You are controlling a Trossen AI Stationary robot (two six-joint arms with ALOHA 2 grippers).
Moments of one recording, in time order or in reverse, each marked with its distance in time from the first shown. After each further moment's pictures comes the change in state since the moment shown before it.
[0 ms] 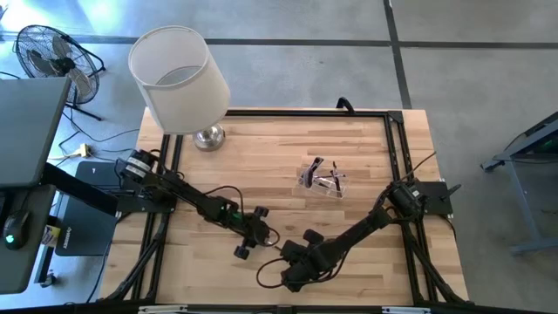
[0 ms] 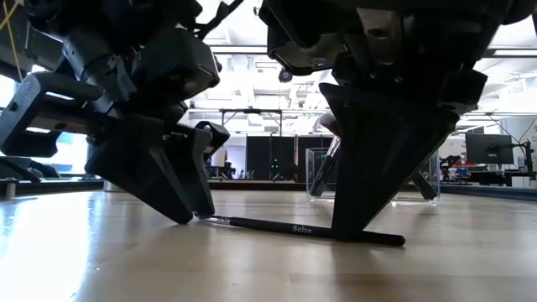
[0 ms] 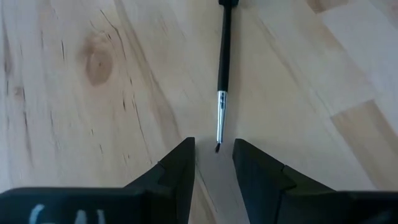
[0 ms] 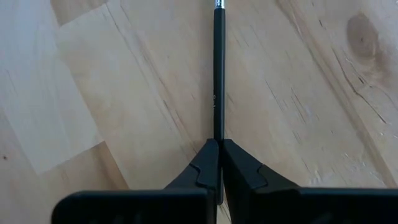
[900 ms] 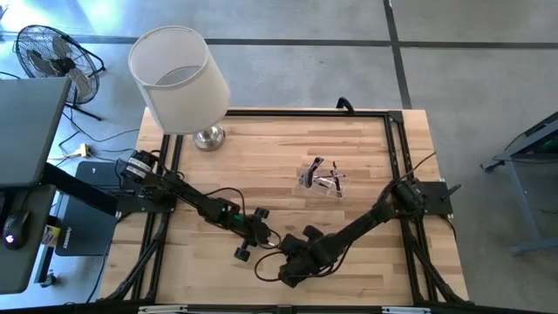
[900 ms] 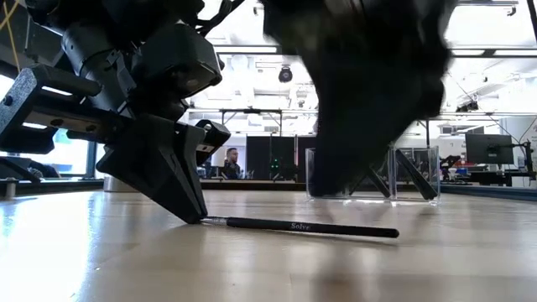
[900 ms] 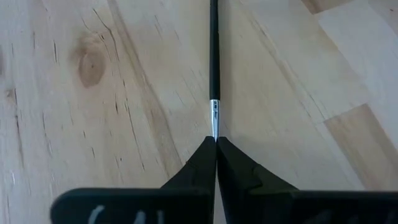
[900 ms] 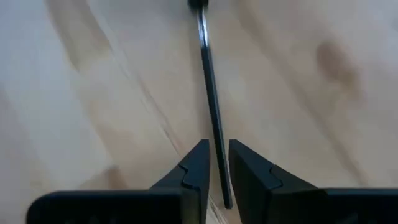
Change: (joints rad) left arm -0.002 0.014 0.002 -0.062 -0.018 -0.017; right arm -0.012 -0.075 -0.006 -0.009 0.025 0.042
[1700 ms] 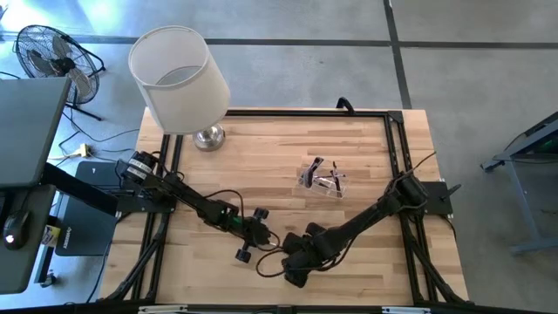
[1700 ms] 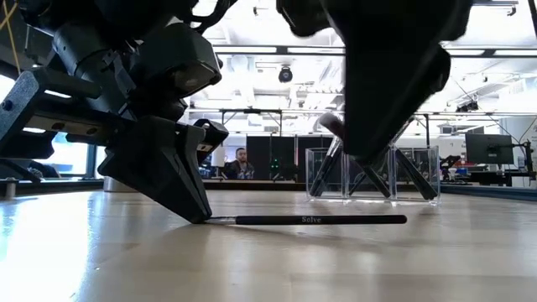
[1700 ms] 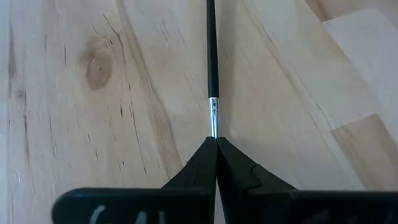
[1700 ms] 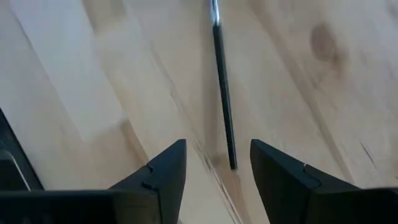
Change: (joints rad) left arm -0.001 0.035 -0.005 0.052 -0.062 -0.024; right arm -0.020 -0.070 0.005 -0.103 -0.128 -0.096
